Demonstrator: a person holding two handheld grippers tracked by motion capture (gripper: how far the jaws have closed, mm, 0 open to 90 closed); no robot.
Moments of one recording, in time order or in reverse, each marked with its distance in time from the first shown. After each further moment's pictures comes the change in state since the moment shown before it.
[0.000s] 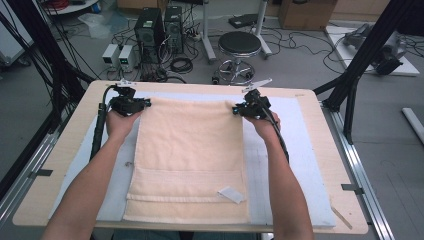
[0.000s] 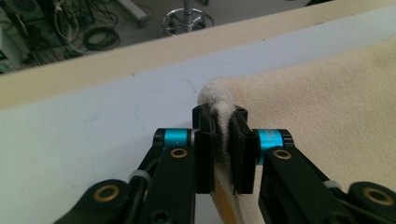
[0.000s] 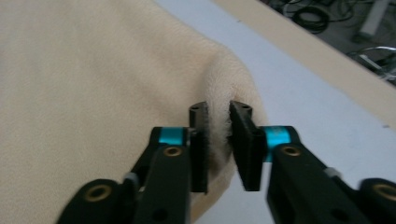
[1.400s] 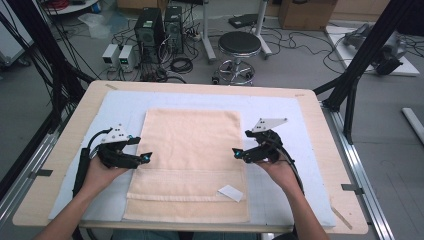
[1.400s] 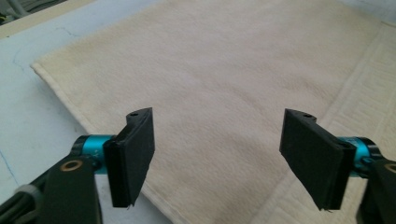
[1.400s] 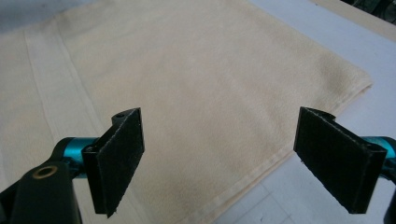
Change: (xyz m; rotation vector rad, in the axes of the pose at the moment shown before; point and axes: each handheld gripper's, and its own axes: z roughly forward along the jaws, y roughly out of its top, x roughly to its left) left arm -0.058 -0.103 -0.094 0.005 -0.303 0.239; right arm 0.087 -0.076 -0.066 -0.090 0.115 -0.056
